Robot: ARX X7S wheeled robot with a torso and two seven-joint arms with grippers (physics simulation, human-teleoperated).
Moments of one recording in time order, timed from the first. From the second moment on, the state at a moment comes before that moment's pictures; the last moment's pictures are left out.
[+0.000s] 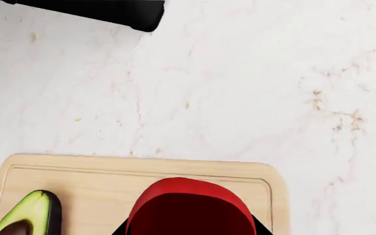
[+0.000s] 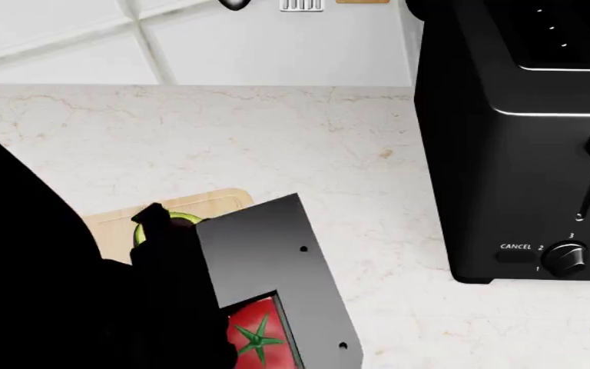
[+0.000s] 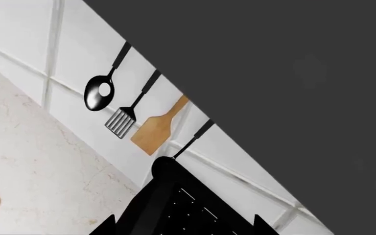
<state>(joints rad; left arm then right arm) -2.09 -0.31 1.69 0.19 -2.12 -0.93 -0.41 2.28 0.50 -1.03 0.25 0.49 1.48 -0.61</state>
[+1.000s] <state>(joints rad) -2.19 -0.44 1.67 0.23 -2.20 -1.00 -0.46 2.28 0.50 -1.01 0.24 0.46 1.49 -0.63</state>
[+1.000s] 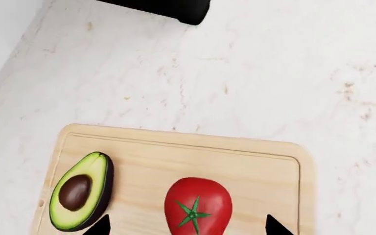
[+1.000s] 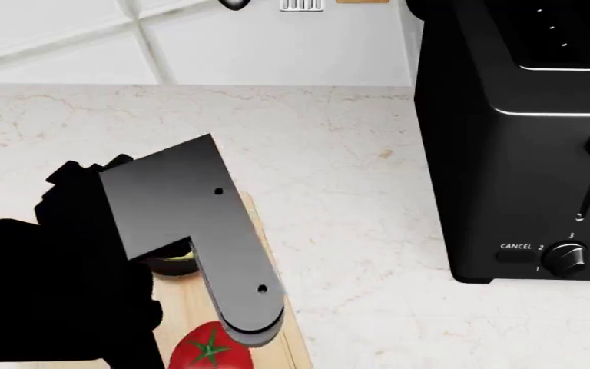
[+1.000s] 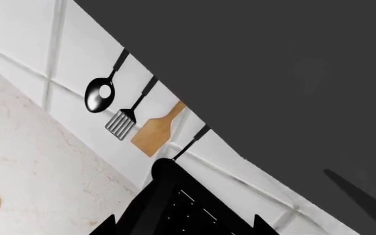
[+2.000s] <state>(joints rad) -2.29 -1.13 1.28 0.56 -2.44 -0.79 -0.88 2.34 0.72 -0.89 -0.04 1.65 1.57 0.34</state>
